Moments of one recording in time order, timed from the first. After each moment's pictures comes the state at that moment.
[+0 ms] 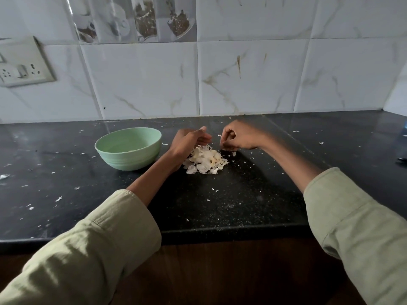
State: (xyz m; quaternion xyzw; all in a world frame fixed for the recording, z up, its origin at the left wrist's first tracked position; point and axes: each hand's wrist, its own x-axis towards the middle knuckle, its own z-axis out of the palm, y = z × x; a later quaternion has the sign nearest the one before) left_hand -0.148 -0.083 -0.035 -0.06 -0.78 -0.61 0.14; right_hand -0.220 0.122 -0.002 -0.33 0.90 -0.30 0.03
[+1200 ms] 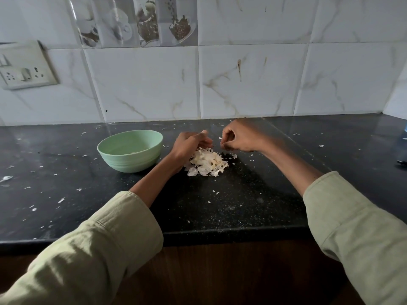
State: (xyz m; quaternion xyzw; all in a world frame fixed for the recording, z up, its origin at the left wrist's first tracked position) left_hand -0.147 -0.081 -0.034 -0.05 -0.78 -0.61 0.14; right_hand -0.198 0.120 0.009 -0.35 0.91 -0.21 -0.08
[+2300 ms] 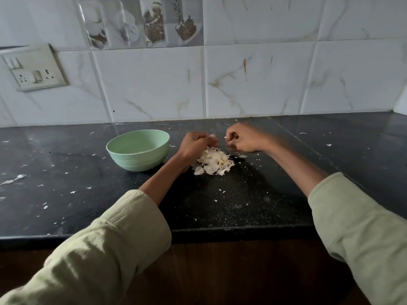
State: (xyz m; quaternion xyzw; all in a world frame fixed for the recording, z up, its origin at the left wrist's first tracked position) left_hand -0.142 -0.081 -0.036 -0.05 -0.80 -0.58 0.14; right_hand -0.194 0.111 0.008 -0.32 0.93 -0.20 -0.03
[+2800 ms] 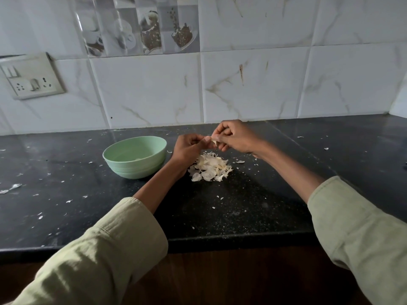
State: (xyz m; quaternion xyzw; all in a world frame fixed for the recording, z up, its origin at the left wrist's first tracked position) left_hand -0.142 -0.084 -0.034 -0.06 -0.78 -0.59 0.20; right_hand -0.192 0.098 0.006 -0.33 0.82 -0.47 -0.02
